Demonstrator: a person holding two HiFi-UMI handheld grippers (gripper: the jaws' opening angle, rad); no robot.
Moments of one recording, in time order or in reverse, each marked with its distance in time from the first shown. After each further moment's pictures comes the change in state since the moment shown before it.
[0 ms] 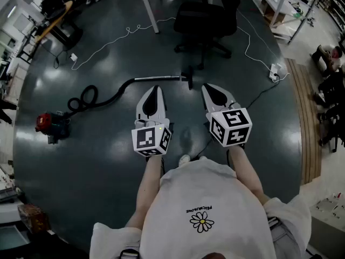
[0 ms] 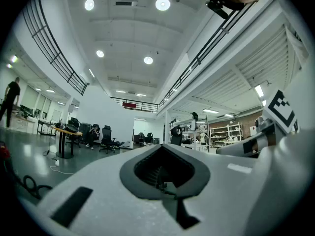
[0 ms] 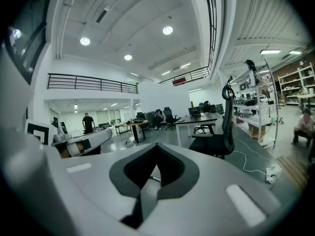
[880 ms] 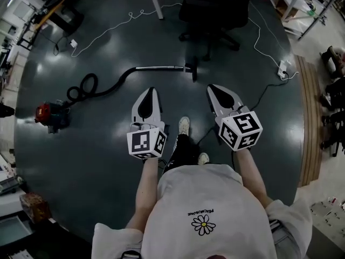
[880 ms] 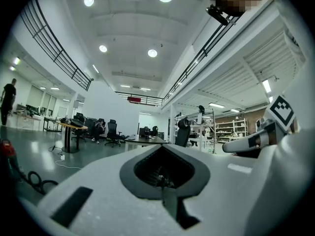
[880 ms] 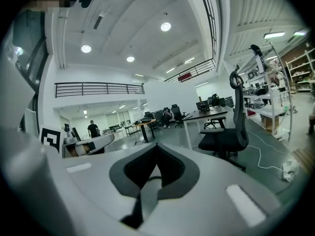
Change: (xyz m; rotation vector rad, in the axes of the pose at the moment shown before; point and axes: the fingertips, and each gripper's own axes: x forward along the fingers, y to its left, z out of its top) left arm 0.046 0.042 -0.048 -0.017 0.065 0.058; right arm 0.059 -0.041 -0.021 0.056 0.012 0.131
